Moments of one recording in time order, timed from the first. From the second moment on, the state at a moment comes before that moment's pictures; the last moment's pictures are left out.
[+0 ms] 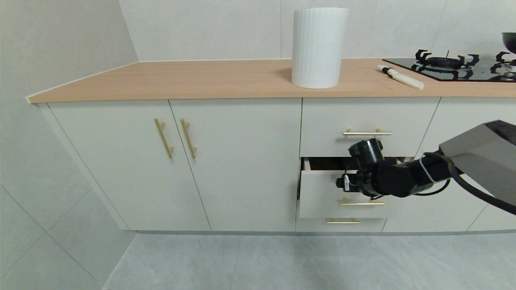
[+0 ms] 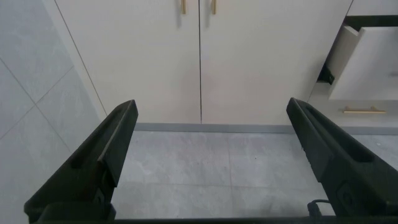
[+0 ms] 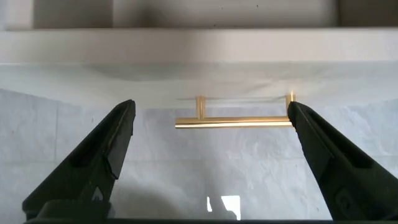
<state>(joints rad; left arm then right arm) 0.00 0.00 0.00 0.00 0.02 0.00 0.34 2.25 -1.34 -0.20 -0.34 0.25</state>
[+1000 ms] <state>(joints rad) 0.00 0.00 0.00 0.00 0.02 0.00 0.20 2.43 -1.41 -0.59 -0.33 0.25</state>
